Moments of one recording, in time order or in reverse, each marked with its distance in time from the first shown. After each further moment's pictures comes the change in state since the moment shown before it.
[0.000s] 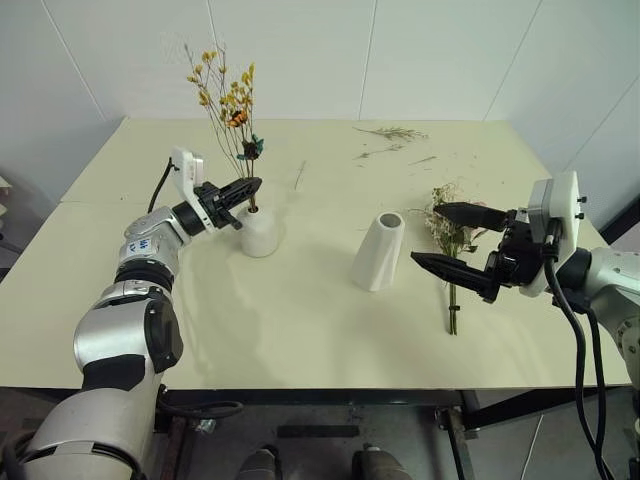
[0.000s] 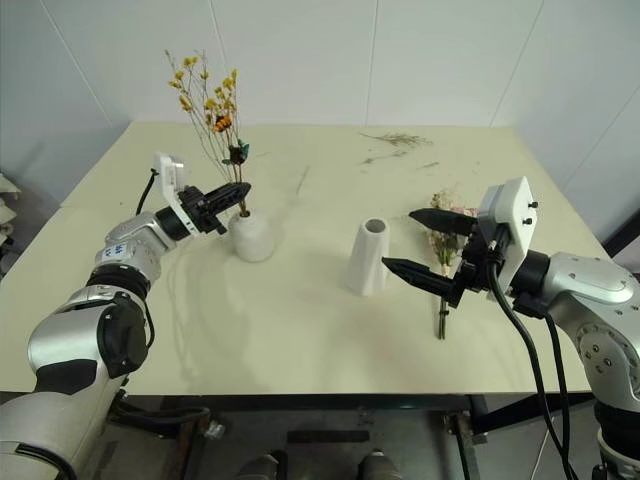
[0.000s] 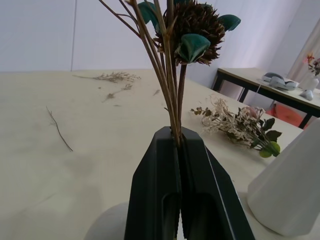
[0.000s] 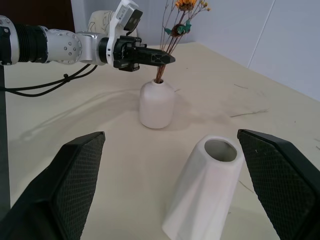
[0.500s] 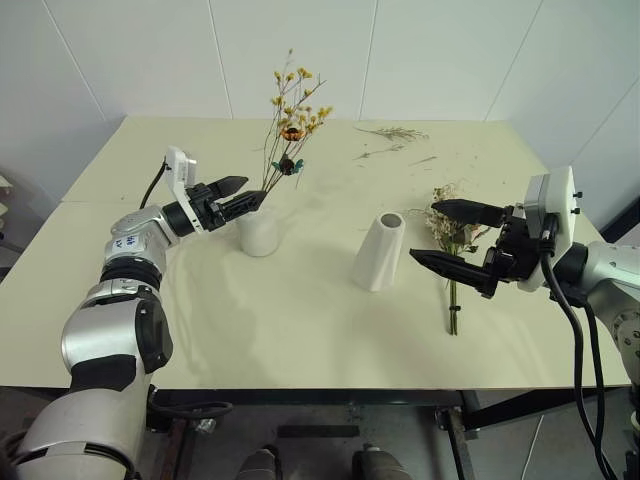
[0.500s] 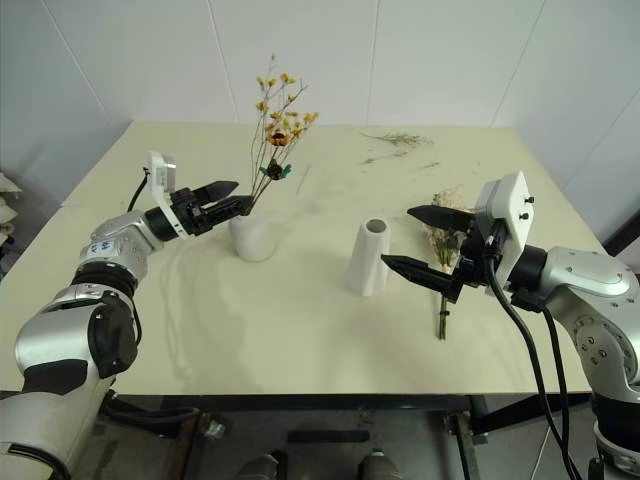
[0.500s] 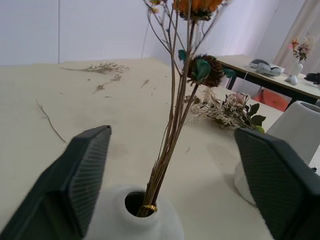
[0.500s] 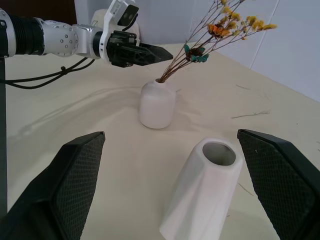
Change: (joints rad) left arm 0.004 0.061 -0.027 -0.019 0.004 0.016 -0.098; right arm -0.037 0.000 0.032 0.042 -0.029 -0.018 0.033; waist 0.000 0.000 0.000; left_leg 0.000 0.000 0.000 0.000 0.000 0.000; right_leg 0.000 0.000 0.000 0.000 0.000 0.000
